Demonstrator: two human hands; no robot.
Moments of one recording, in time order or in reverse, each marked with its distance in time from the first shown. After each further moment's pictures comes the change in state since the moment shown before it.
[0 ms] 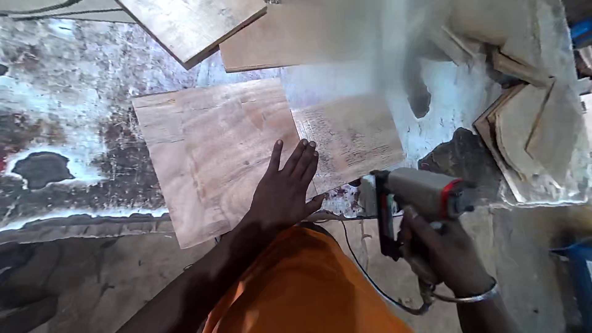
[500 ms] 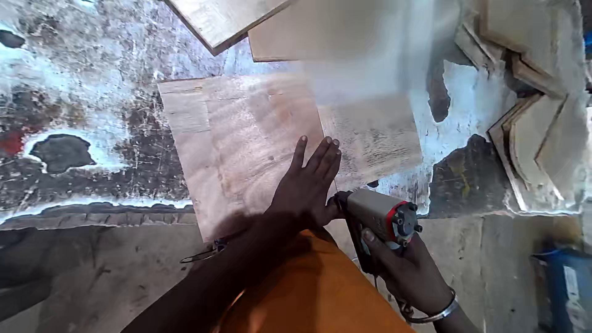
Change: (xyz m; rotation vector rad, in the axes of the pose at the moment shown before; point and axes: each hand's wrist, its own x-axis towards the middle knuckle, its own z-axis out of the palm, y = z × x) left_hand -0.002 -0.002 -0.004 -0.109 -0.050 -0.007; right_hand -0.015 -0.003 0.078 -0.071 -0.179 -0.039
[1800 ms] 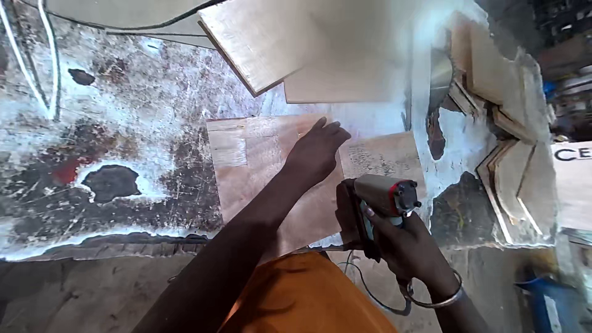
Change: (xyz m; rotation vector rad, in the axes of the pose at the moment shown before) left_hand 0.083 -0.103 -0.052 -0.390 0.199 -0.001; right_hand 0.081 -0.066 0.012 -0.152 -0.019 0.086
